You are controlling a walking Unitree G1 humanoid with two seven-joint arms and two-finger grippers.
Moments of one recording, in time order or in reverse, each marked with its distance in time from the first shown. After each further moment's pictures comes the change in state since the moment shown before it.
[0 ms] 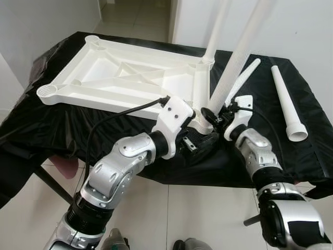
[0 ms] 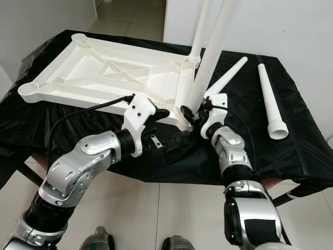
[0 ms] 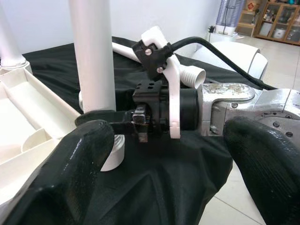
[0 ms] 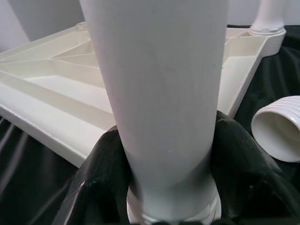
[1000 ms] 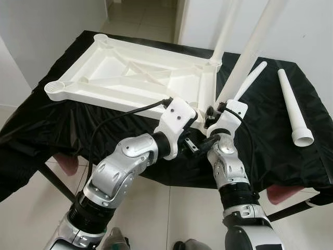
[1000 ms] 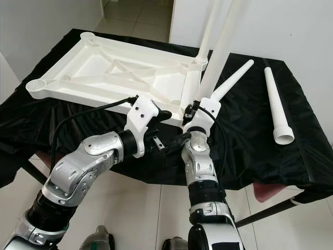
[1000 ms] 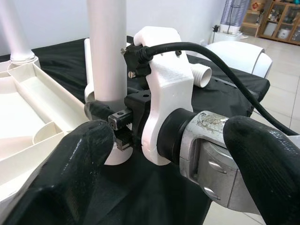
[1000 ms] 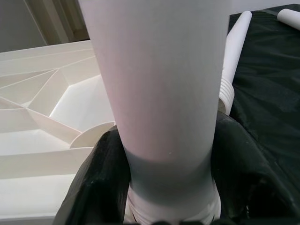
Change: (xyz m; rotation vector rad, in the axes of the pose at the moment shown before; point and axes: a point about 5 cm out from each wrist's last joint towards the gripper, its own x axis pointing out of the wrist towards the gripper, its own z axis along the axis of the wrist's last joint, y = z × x) left arm 0.005 -0.002 -0.004 -0.003 0.009 -0.017; right arm -0.007 0.044 0.002 0.126 -0.021 -0.643
